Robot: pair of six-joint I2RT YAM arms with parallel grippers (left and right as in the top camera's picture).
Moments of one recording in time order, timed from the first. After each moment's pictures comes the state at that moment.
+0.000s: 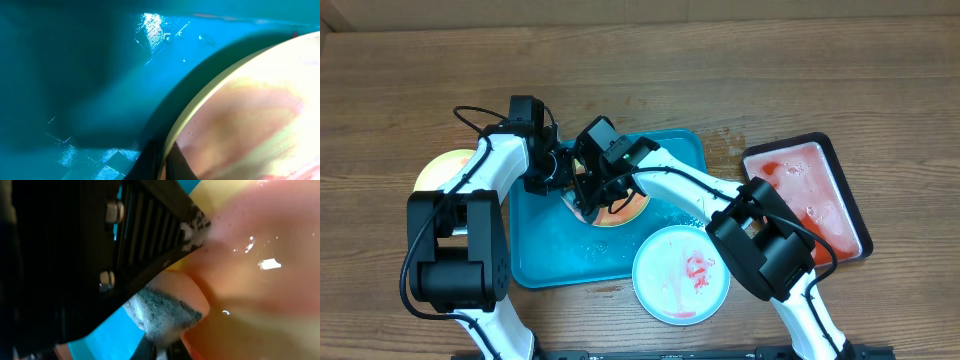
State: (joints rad) left arm -0.03 1.93 1.21 -0.70 0.23 -0.23; right arm 0.80 2.27 1.68 -0.55 -0.51 0.47
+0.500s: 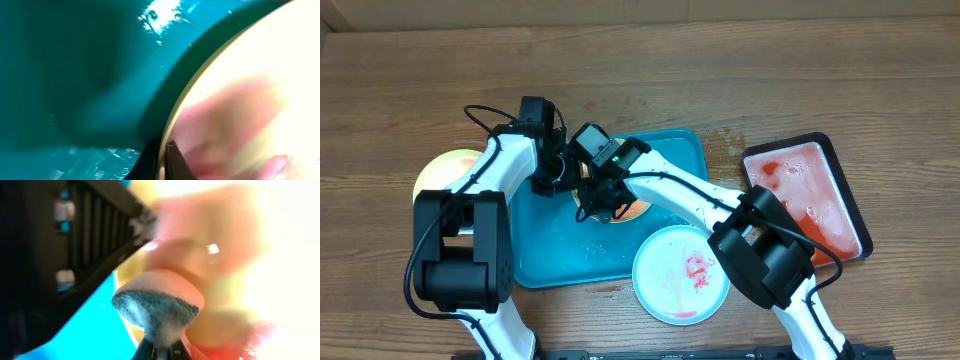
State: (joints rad) left arm -0.08 1.93 1.21 -0.72 0.22 -0.23; right arm 0.85 2.24 1.74 -0.80 -0.21 0.52
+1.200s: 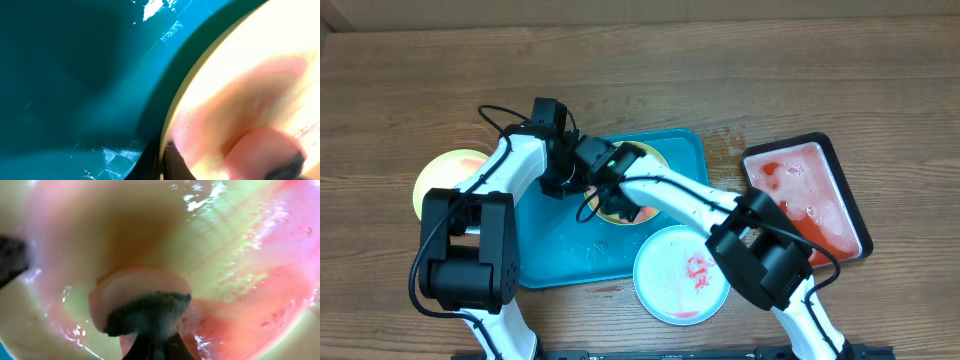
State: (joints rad) left arm -0.12 1.93 1.21 -0.73 0.26 -0.23; right arm 0.84 2.25 1.74 -0.95 0.11 0.70
